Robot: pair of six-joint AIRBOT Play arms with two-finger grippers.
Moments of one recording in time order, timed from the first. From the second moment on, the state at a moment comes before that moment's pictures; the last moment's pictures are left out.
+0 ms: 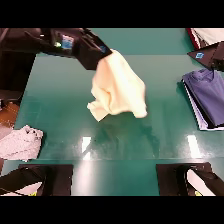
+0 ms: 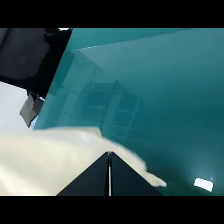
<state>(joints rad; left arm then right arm) -0.59 -1.28 1.85 1.05 -1.15 -1.28 -0.23 -0.90 1.29 -0.63 1.22 1.38</state>
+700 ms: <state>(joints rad) -0.35 -1.45 1.74 0.98 -1.38 -1.35 -0.20 -0.89 1.29 -0.63 1.20 1.38</state>
